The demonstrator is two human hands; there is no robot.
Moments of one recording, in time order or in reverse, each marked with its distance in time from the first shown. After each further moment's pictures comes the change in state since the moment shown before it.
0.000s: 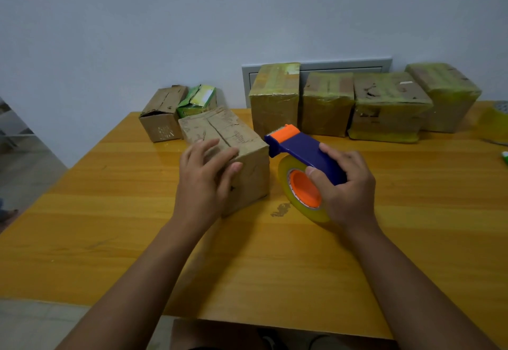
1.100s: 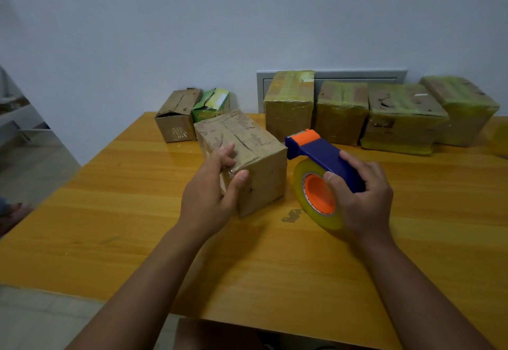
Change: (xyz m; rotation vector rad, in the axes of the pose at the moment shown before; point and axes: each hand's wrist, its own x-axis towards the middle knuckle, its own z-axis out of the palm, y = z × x) left_hand -0.012 -0.013 -0.004 -0.185 -0.009 -0.039; right_hand -0.002 -0.005 0.000 0.061 0.053 0.046
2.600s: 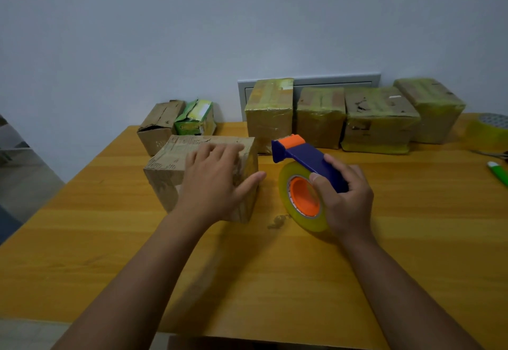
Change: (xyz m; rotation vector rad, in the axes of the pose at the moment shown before) left_hand 0.043 0.048 0.002 0.525 -0.210 0.104; right_hand 0.004 -0.003 -0.002 0.116 0.061 0.100
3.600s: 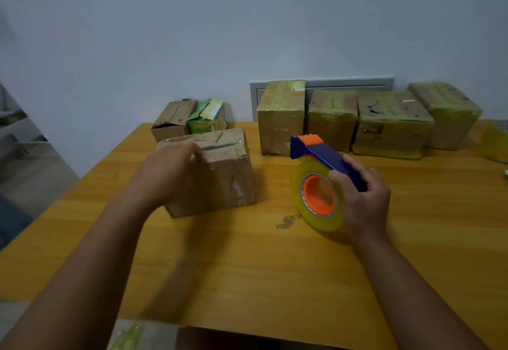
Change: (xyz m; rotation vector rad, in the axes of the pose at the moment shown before) left_hand -0.003 -0.067 -0.049 0.053 -0.252 -0.179; right_hand 0.007 0.002 -0.003 0.075 0.048 0.114
